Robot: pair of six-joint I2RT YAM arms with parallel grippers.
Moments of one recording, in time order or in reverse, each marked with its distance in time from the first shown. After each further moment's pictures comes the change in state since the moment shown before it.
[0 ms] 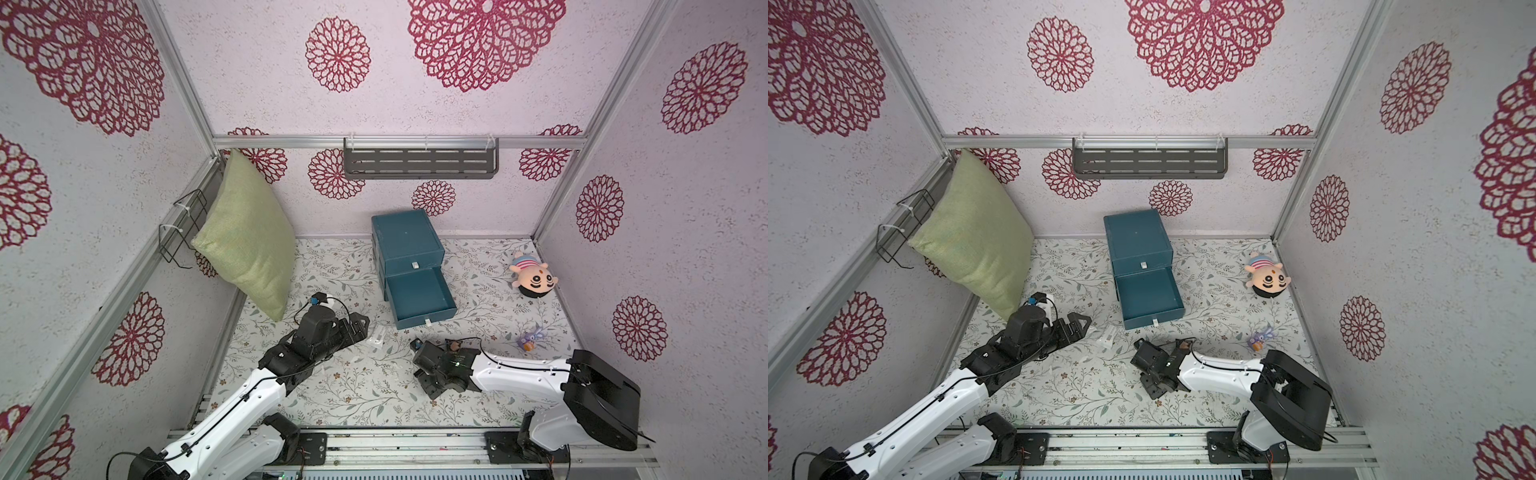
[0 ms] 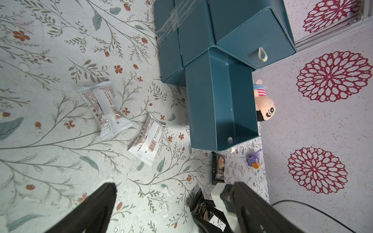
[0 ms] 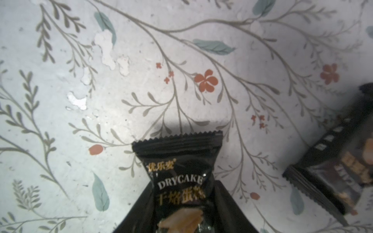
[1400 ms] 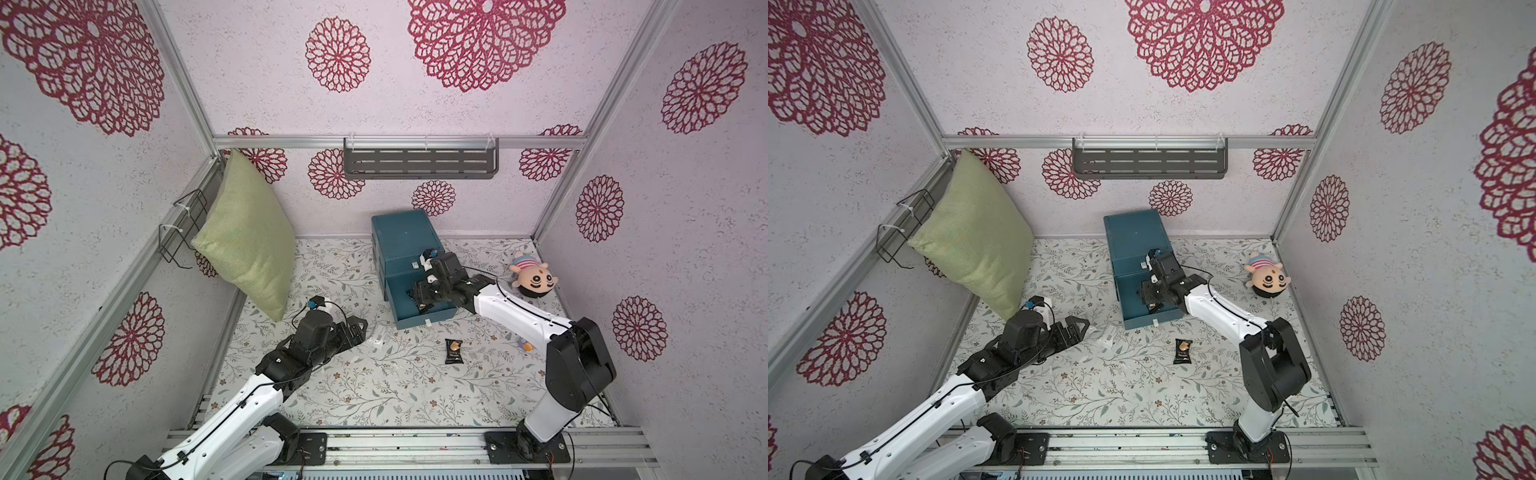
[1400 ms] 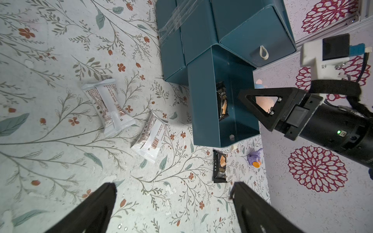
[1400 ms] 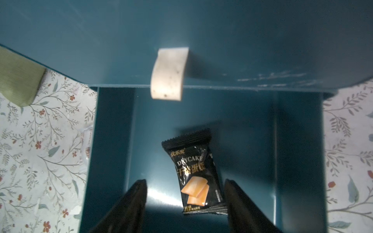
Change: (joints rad) left arm 0.001 -0.045 -0.039 0.004 -0.003 0.000; right arm -0.476 0.224 0.565 0.093 -0.166 -0.106
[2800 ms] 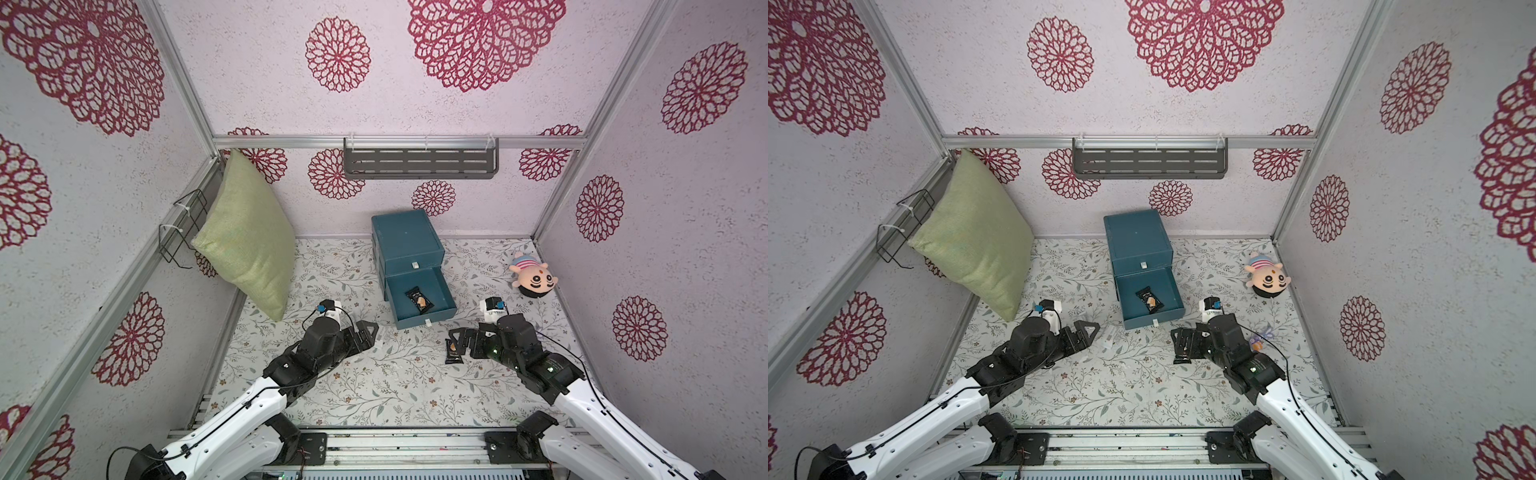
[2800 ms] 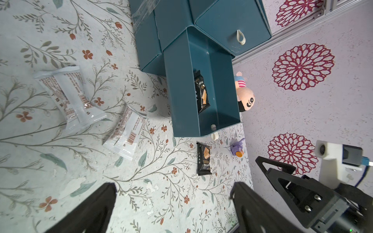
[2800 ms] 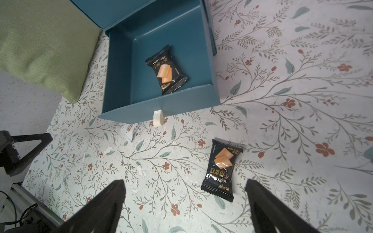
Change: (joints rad) left arm -0.104 0.006 -0.068 0.164 0.004 -0.060; right arm -0.037 -0.901 -0.695 -0.046 -0.013 0.246
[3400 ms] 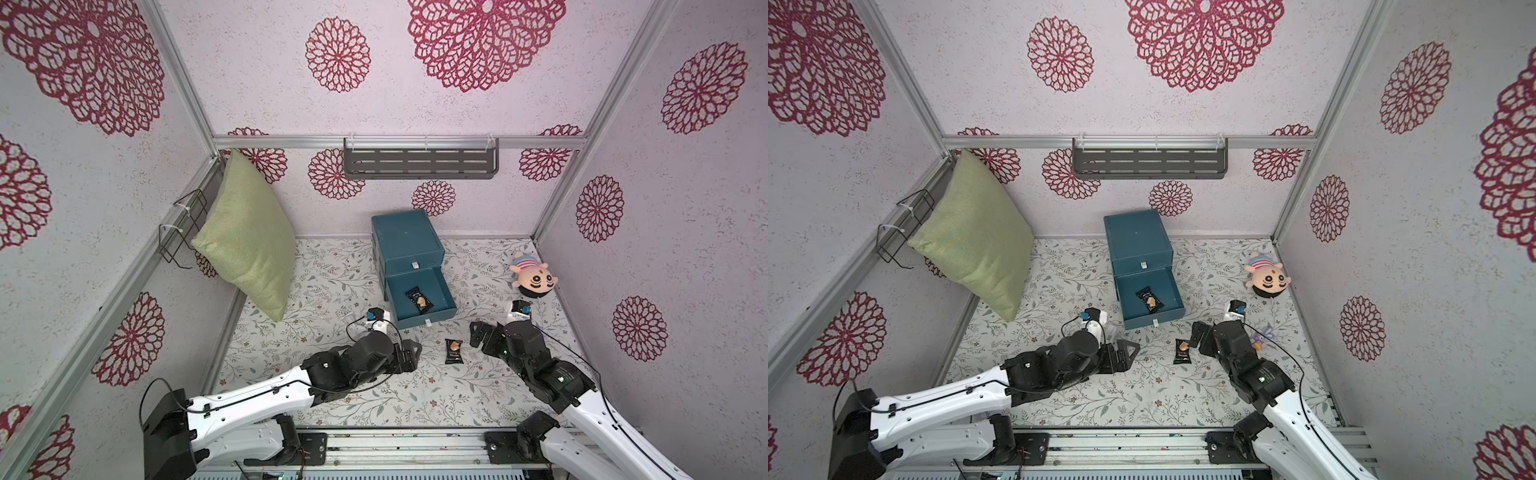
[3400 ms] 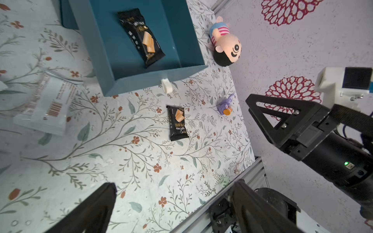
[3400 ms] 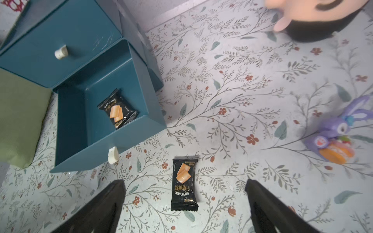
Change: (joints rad) left arm -0.471 0.281 0.269 -0.093 -0.253 -0.061; right arm 0.000 -0.114 -0.004 -0.093 0.349 0.161
